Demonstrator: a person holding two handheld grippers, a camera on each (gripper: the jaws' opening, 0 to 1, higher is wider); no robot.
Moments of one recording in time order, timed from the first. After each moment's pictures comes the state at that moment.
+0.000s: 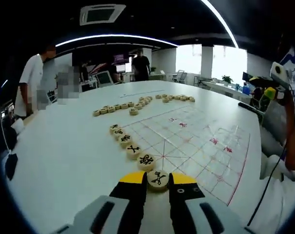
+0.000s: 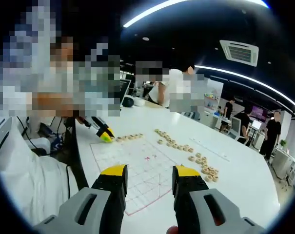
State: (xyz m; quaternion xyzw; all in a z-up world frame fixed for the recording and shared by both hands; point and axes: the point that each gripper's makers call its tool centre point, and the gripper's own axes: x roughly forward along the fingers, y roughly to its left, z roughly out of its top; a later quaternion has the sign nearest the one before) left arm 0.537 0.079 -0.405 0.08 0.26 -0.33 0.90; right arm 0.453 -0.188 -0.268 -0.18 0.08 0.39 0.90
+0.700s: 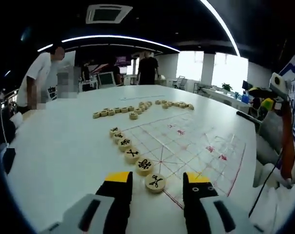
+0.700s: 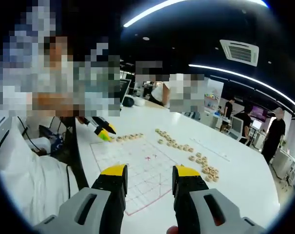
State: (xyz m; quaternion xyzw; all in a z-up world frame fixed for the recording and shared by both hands) left arm 0.533 0.078 -0.386 0.04 0.25 -0.34 0.91; right arm 0.453 -0.187 -0.269 -0.18 0.08 0.39 0.90
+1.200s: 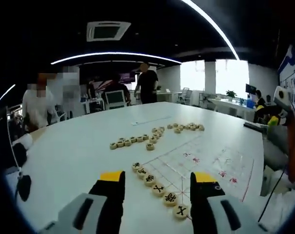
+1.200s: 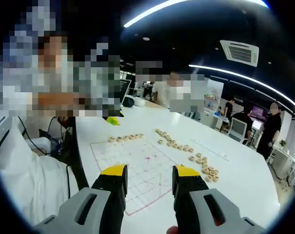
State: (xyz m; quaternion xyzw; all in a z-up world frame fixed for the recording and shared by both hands) left arm 0.580 0.098 -0.324 0.07 0.18 -0.31 0.93; right arm 0.452 -0.188 -0.268 -0.18 0.08 0.39 0.90
